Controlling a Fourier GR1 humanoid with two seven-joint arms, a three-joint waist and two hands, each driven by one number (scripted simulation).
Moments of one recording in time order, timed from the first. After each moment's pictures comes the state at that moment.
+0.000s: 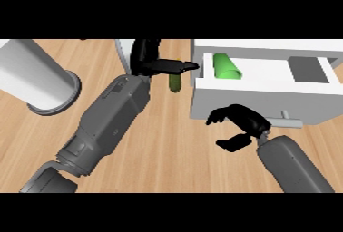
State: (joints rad) left arm -1.08 0.05 -0.22 -0.49 0.66 0.19 -0.57; right arm -0.42 -0.30 0.35 -1.15 0.49 0.35 -0.11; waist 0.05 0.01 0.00
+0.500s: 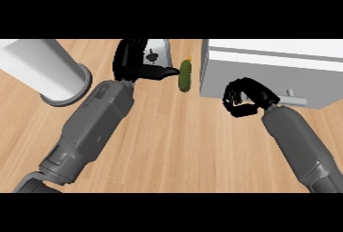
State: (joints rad) left arm -0.96 0.13 -0.23 -0.62 0.67 0.12 -0.53; right arm -0.69 -0.30 0.18 -0.70 0.50 0.20 -0.34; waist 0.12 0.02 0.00
